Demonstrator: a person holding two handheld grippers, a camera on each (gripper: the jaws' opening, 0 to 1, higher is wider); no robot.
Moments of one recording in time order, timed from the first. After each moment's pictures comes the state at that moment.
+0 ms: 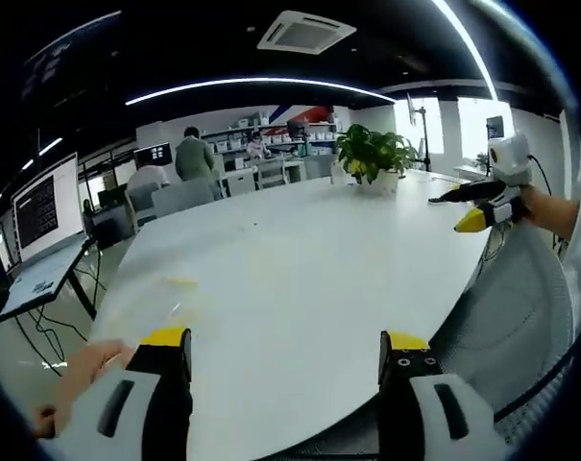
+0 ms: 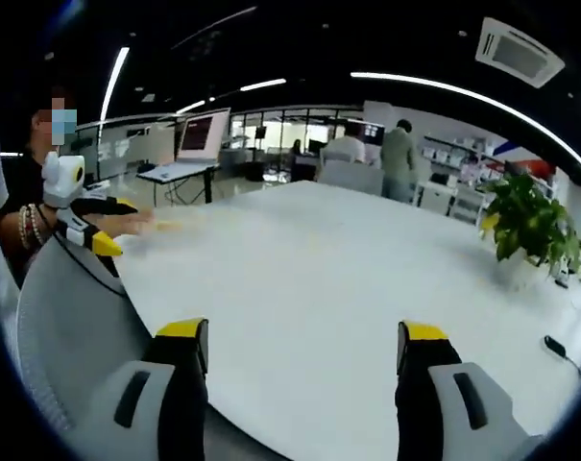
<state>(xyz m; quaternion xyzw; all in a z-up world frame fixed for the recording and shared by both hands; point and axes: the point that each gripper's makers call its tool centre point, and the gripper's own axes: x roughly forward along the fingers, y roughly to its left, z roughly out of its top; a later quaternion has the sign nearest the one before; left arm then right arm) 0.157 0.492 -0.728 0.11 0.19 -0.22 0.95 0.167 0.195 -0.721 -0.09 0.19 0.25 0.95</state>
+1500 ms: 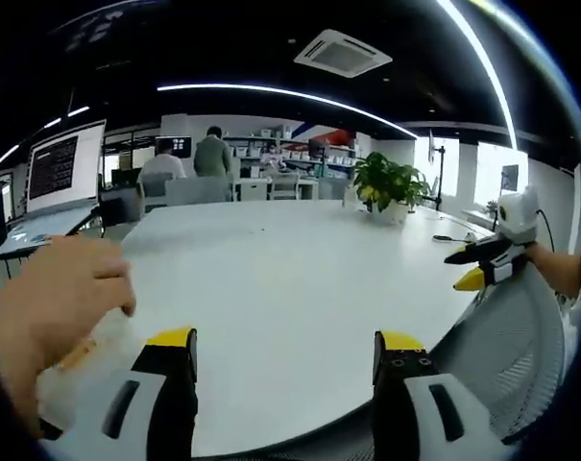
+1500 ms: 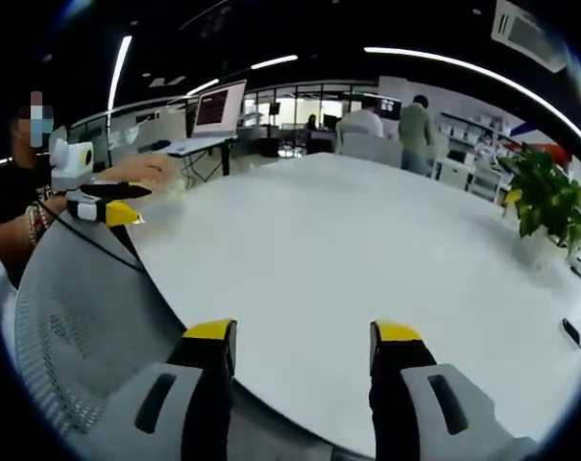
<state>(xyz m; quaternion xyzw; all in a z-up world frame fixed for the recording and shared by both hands) 0.152 0.498 -0.730 0.01 0.16 -0.20 0.97 0.145 0.215 -0.756 -0.09 0.25 0.28 0.92</state>
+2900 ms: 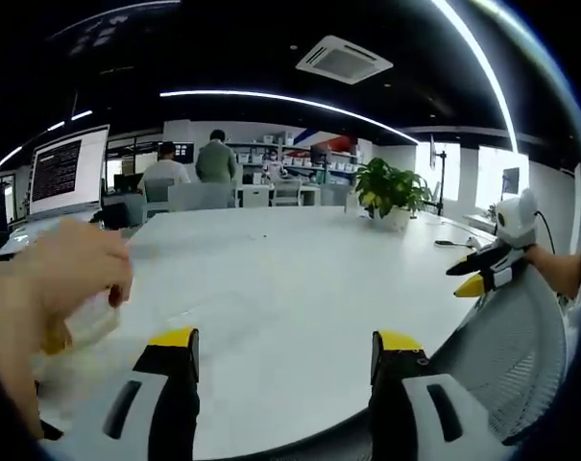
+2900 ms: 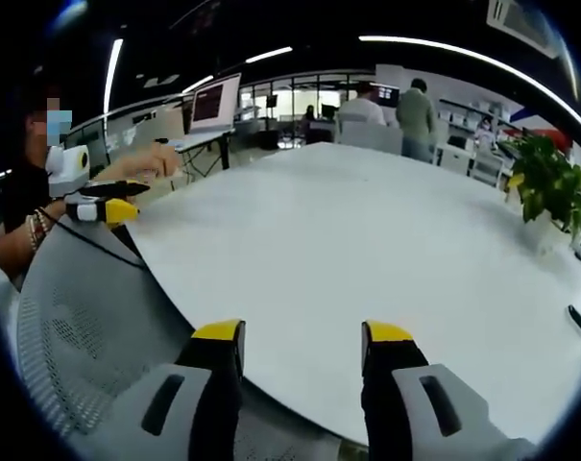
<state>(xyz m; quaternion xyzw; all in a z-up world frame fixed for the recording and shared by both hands) 0.154 0.495 -0.727 0.01 0.15 -0.20 0.97 0.143 0.211 -0.764 -0.07 0.27 0.28 0.92</state>
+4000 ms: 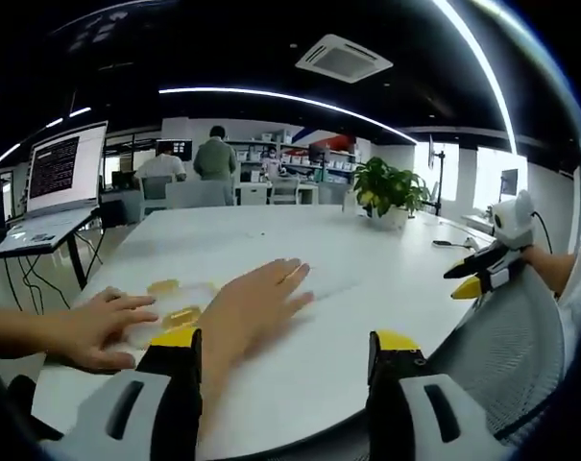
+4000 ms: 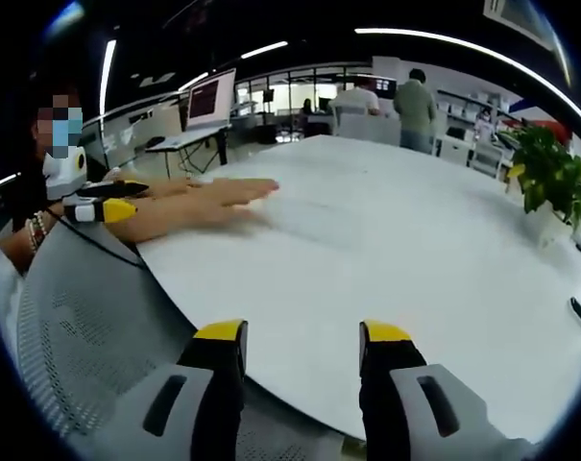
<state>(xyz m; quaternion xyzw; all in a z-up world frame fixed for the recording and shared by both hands) 0.153 0.496 -0.728 0.01 0.15 -0.20 0.97 0.142 0.213 -0.770 -0.06 0.29 0.28 0.91</state>
